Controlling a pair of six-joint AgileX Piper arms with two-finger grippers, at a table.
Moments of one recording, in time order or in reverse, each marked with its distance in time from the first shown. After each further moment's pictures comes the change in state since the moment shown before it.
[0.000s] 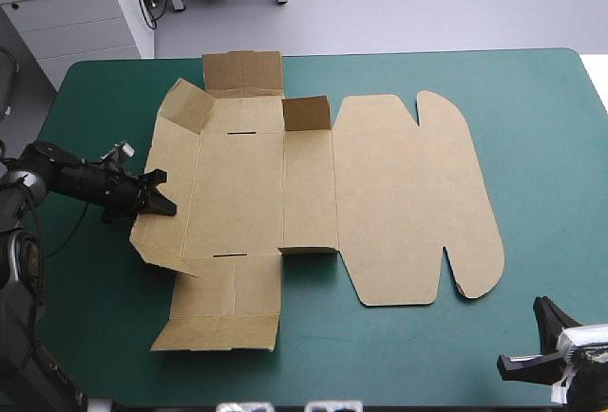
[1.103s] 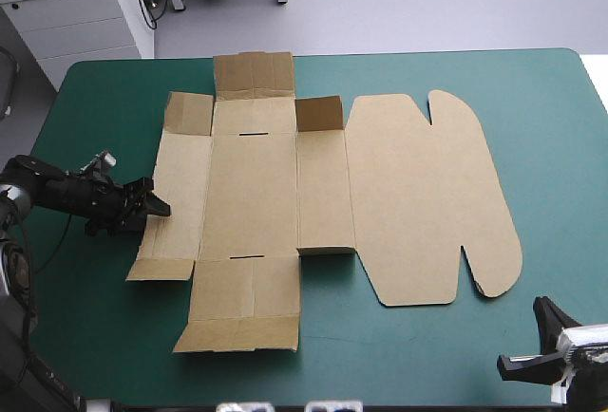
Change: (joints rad) left arm 0.067 -0.067 0.090 0.010 -0.064 -0.009; right arm 0.000 0.000 0.000 0.001 0.000 0.000
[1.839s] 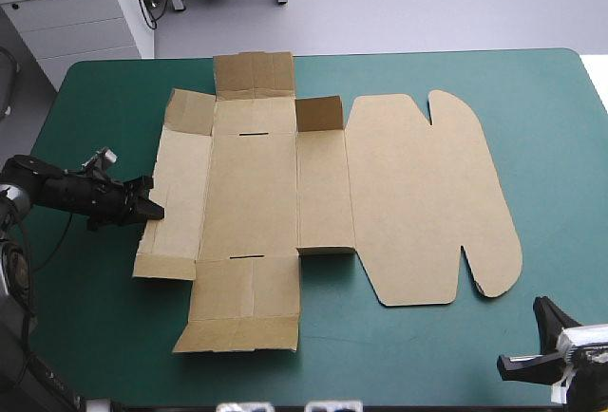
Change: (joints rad) left arm 0.002 0.000 -0.001 -0.031 0.001 0.061; right arm 0.000 0.000 0.000 0.000 0.000 0.000
